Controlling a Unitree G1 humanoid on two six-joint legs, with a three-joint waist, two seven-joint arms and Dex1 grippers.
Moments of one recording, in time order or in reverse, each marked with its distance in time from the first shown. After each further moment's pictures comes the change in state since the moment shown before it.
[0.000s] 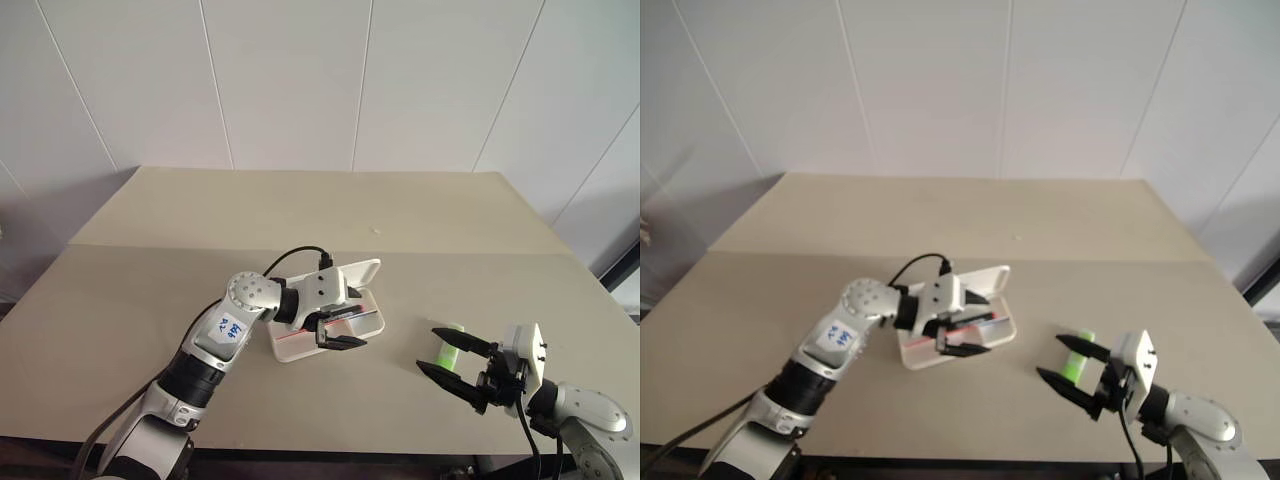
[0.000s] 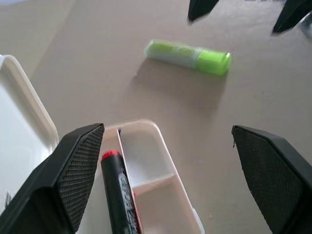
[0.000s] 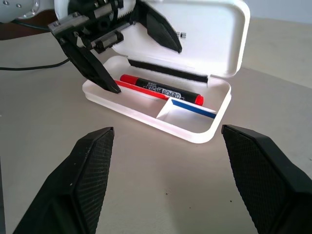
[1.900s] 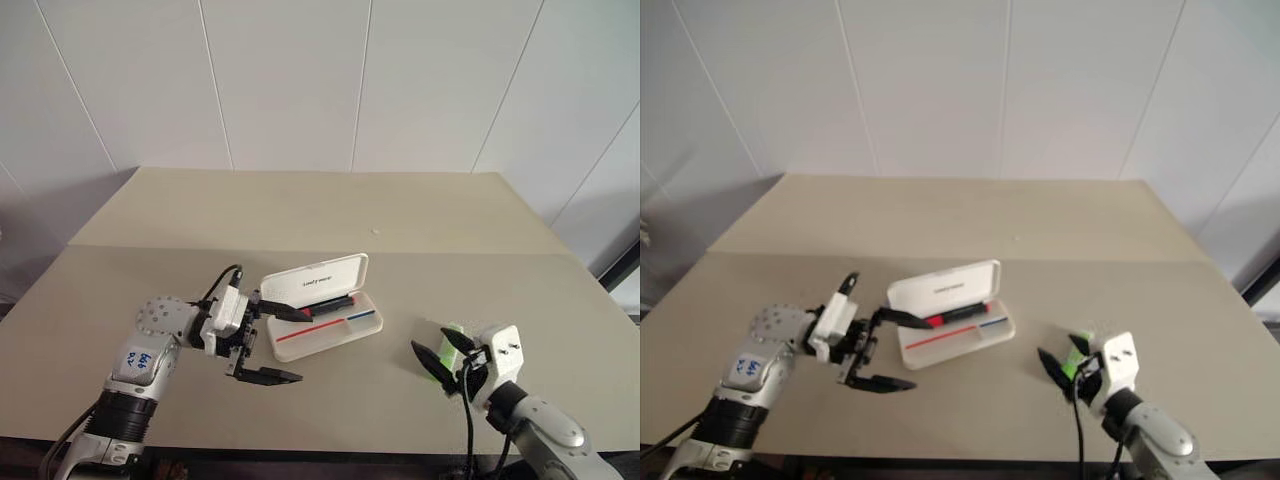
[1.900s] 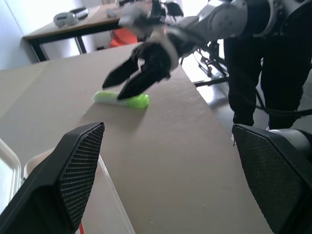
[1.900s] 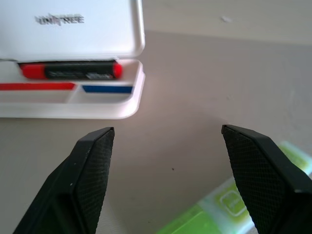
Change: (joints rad) left arm 0.263 0.180 0.288 -0.007 -0.426 -0.287 -0.447; right arm 0.020 0.203 0.077 -0.125 -0.187 0.223 -0.607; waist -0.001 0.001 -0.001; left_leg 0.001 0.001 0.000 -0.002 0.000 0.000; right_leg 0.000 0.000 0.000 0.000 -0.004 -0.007
